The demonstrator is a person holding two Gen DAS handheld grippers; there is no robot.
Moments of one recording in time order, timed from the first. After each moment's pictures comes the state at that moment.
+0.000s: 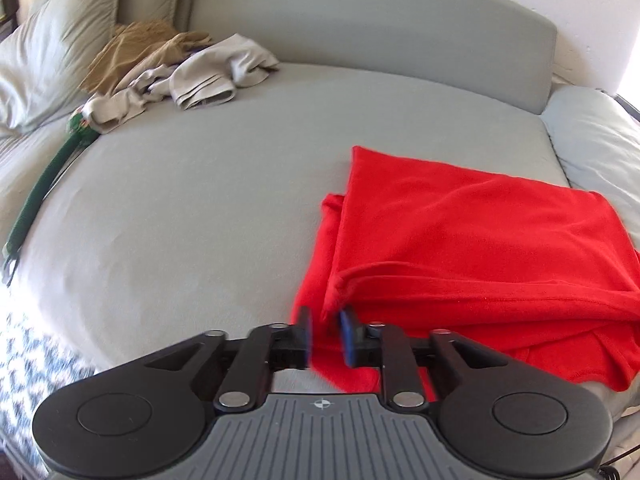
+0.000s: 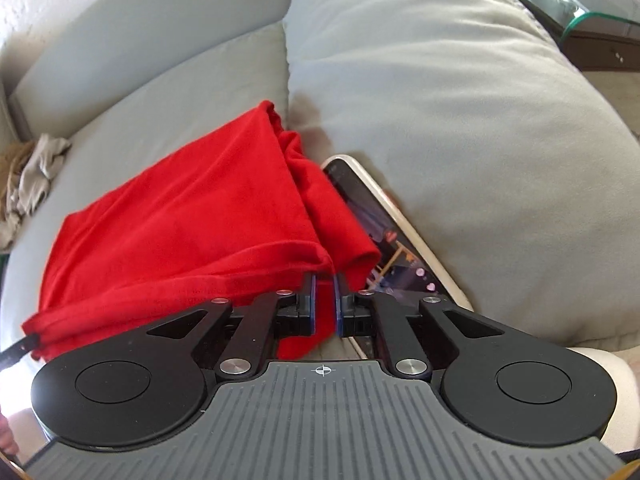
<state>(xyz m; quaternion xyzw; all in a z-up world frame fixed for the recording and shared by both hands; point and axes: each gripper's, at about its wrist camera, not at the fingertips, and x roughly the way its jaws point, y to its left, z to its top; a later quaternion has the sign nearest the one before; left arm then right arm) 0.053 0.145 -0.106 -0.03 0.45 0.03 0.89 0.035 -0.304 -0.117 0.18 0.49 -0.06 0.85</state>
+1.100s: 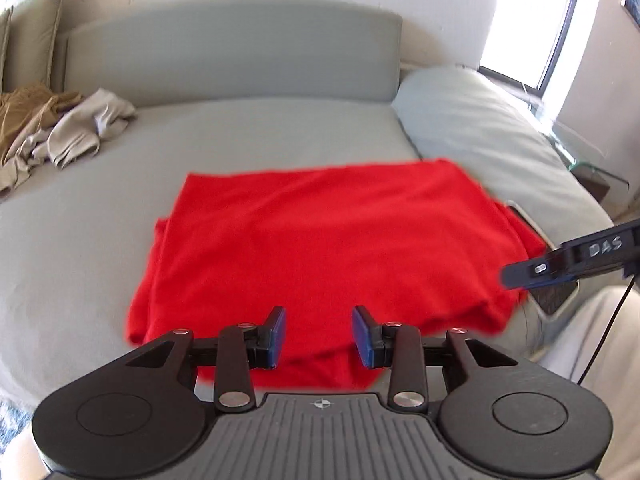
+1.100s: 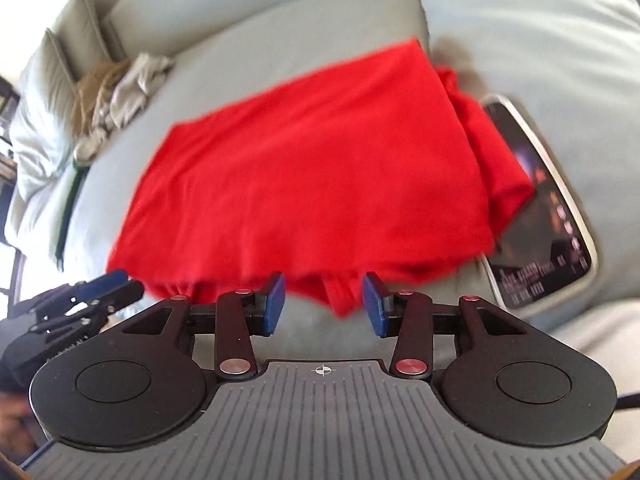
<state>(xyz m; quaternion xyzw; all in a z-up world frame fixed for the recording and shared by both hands) 0.026 0.045 -0.106 0.01 0.39 -0.16 0.91 0.039 -0.216 -0.112 0.17 0.51 0.10 0.84</state>
